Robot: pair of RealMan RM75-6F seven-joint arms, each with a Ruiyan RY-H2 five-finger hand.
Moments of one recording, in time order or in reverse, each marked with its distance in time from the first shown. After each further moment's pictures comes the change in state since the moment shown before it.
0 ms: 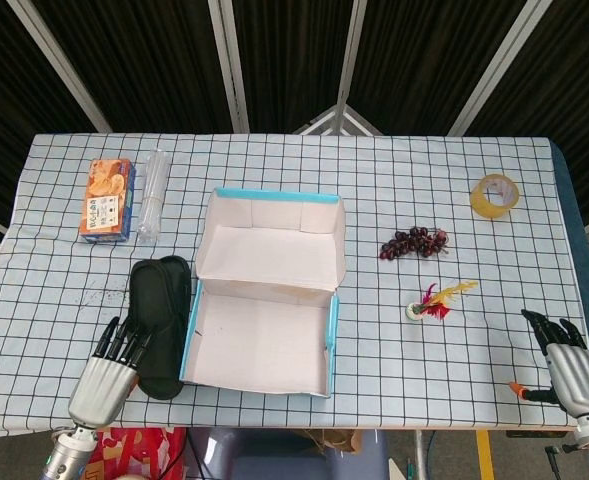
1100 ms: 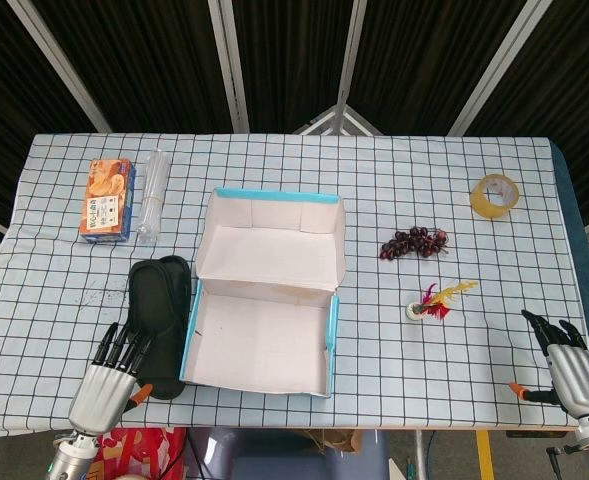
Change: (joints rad) left arm 0.024 -0.055 0.013 0.094 0.017 0.059 -0.005; right arm 0.001 0.006 -0.004 0.003 -0.010 0.000 0.020
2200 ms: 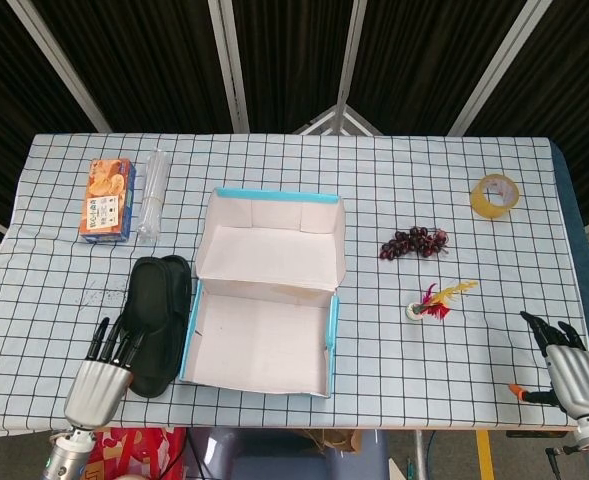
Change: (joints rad) left arm -0.004 -0.027 -0.025 0.068 -0.026 0.028 -0.001; right arm 0.003 0.001 -0.003 -0.006 0.009 -0.009 -0.005
